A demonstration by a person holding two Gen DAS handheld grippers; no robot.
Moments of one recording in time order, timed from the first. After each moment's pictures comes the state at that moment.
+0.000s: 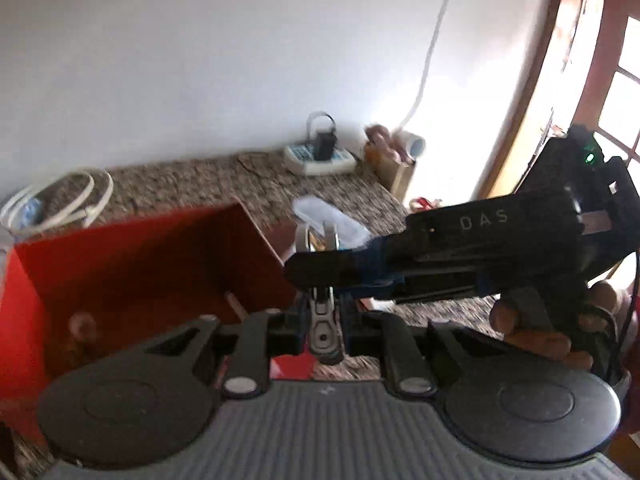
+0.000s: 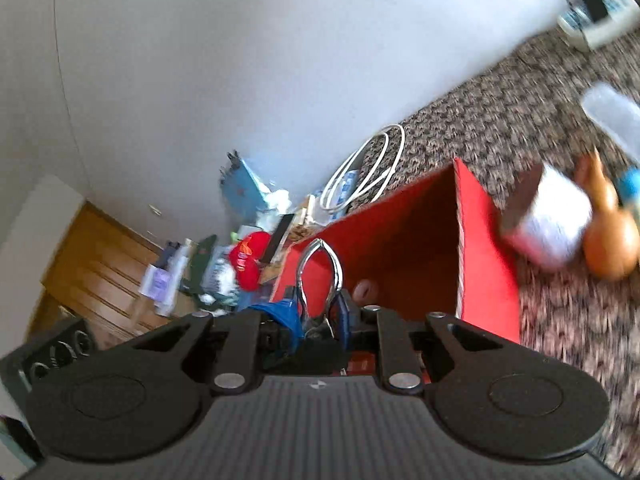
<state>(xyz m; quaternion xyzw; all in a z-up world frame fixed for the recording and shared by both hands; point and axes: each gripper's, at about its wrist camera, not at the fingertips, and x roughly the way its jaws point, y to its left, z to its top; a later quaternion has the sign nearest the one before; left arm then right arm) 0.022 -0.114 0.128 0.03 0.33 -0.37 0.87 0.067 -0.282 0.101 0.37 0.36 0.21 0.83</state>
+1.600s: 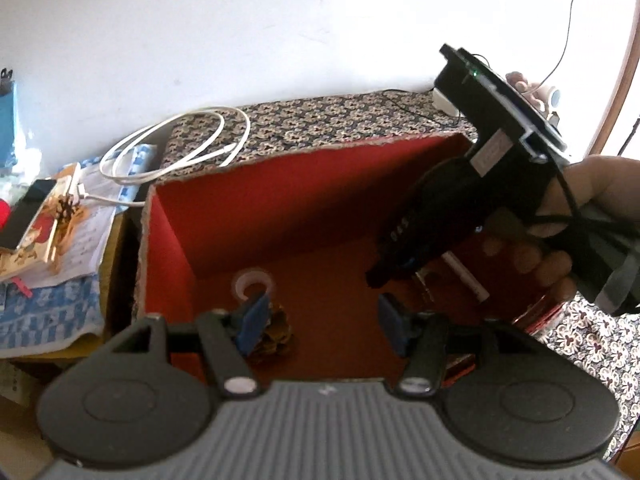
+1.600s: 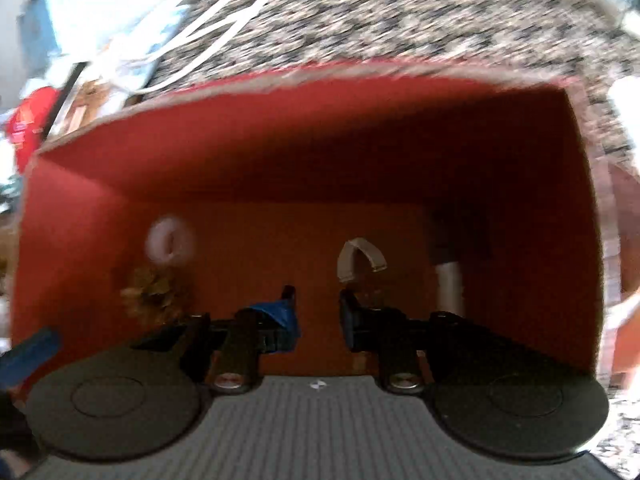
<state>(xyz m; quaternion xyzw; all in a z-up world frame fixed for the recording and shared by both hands) 0.117 -0.022 0.068 0.09 0.41 -0.23 0.88 0.197 -0.199 -0.006 0.12 0.64 0.04 0.76</state>
